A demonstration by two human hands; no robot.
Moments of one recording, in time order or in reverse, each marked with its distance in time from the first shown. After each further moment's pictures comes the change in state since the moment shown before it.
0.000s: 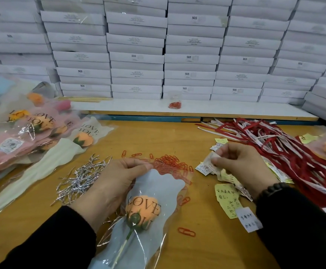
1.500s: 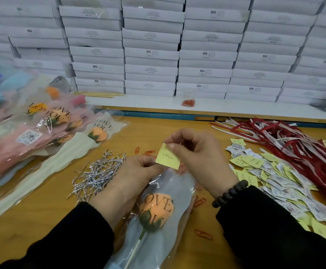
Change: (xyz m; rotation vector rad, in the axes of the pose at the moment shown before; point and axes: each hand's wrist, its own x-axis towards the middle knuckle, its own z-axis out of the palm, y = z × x) left_hand 0.004 -0.008 -0.003 0.035 -0.067 0.084; right_hand -0.010 -0.065 0.091 0.079 -0.186 -0.335
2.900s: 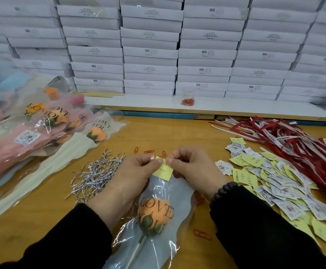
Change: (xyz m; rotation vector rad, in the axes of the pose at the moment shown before) left_hand -0.002 0.001 -0.001 0.046 -0.006 0.045; right_hand 0.001 0.037 0.006 0.052 -0.117 0.336
